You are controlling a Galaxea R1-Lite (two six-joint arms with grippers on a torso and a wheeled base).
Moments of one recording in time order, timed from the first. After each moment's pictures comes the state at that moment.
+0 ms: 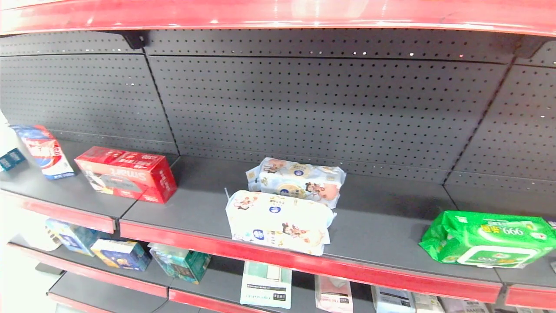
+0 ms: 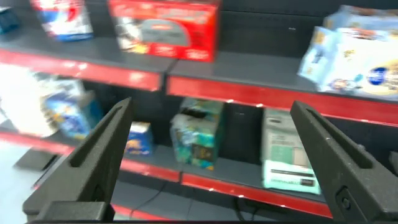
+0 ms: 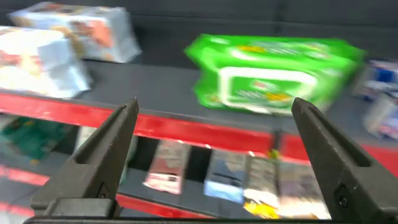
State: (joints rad) left arm -0.01 0.01 0.00 0.00 0.04 0.01; right arm 0.00 0.00 0.00 0.00 0.01 0.01
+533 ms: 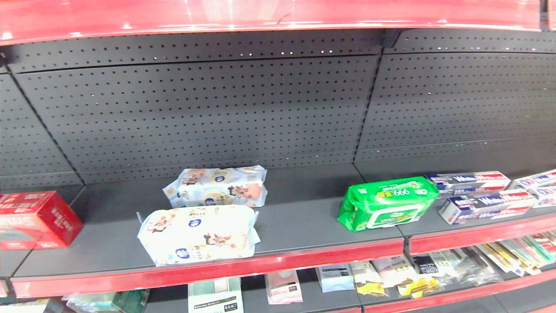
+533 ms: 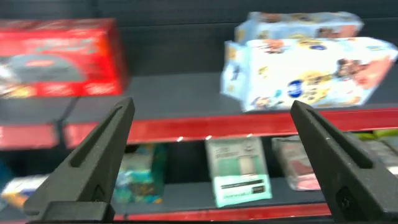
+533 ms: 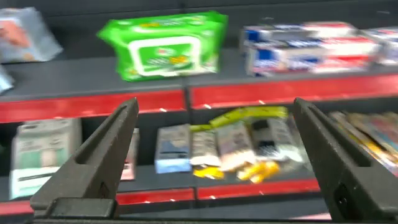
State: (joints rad) left arm -0.01 0.01 0.00 0.00 0.04 0.01; right arm 0.00 0.00 0.00 0.00 0.01 0.00
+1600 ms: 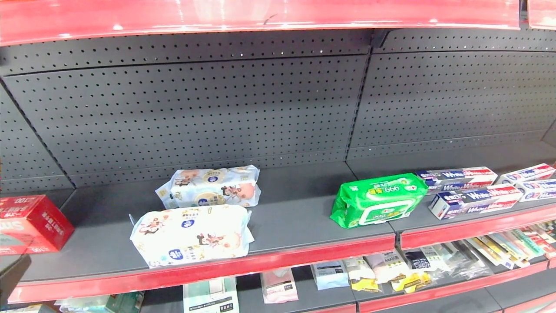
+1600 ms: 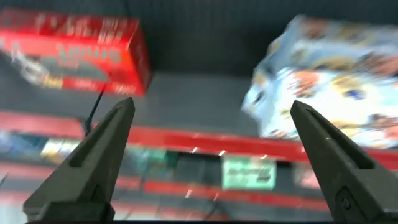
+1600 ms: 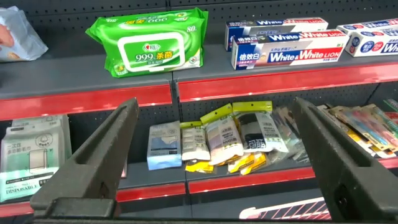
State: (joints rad) left arm 0.04 0.66 -0.39 0.06 0.23 -0.07; right arm 0.00 0.00 0.00 0.00 0.01 0.00
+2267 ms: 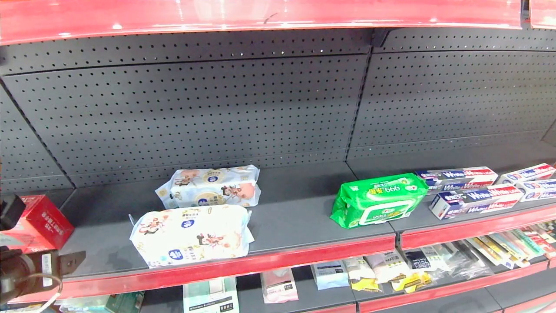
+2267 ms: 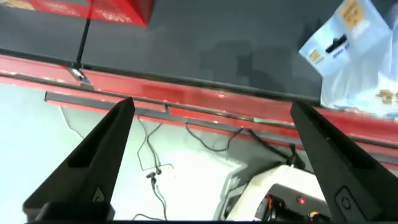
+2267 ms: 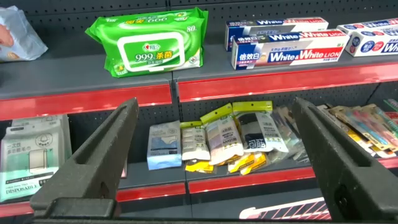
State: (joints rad) left arm 0.09 1.19 -0.44 -0.02 0.27 -0.10; right arm 0.00 0.00 0.00 0.00 0.01 0.00
